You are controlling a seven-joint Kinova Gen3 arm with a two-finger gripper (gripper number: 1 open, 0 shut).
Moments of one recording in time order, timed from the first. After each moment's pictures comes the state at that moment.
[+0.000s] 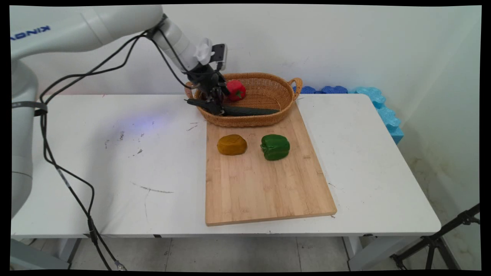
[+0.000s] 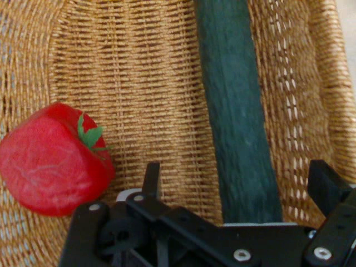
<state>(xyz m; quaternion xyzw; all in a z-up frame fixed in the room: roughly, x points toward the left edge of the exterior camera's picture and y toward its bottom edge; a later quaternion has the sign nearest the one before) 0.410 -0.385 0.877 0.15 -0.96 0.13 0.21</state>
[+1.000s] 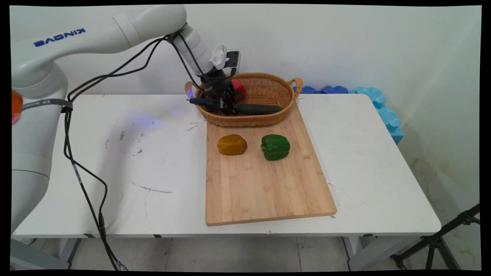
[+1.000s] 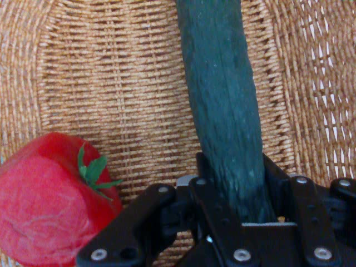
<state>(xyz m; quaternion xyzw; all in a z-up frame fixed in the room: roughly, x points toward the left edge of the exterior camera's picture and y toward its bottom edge) 0.388 -0.424 0.853 0.14 -0.97 0.11 0.18</state>
